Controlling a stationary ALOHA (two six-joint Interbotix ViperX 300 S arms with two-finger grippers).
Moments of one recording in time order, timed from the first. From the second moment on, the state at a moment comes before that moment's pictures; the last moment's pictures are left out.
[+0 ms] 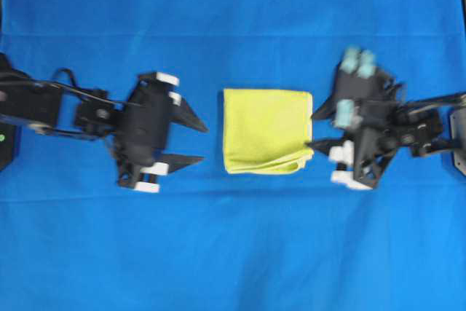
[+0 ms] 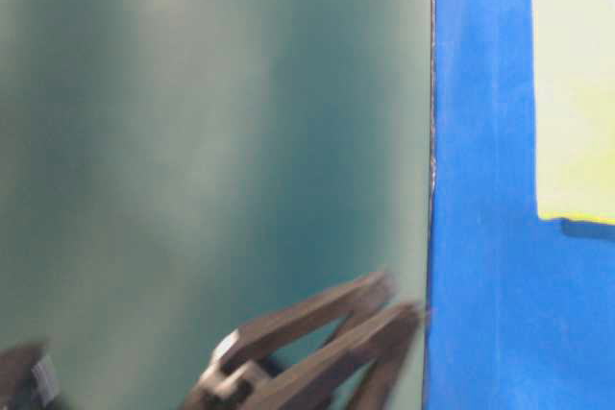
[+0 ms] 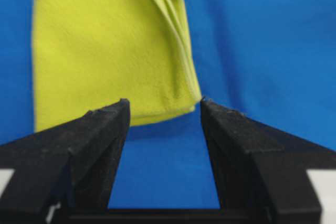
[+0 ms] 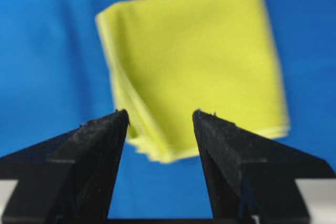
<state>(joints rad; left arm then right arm) -0.08 -0.23 0.77 -0.02 0.00 0.15 0.17 -0.40 0.72 -0.52 0.57 0.79</state>
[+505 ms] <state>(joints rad) -0.06 -0.74 1.02 -0.02 0.01 0.15 0.17 -0.85 0.91 -0.64 0.58 0.80</state>
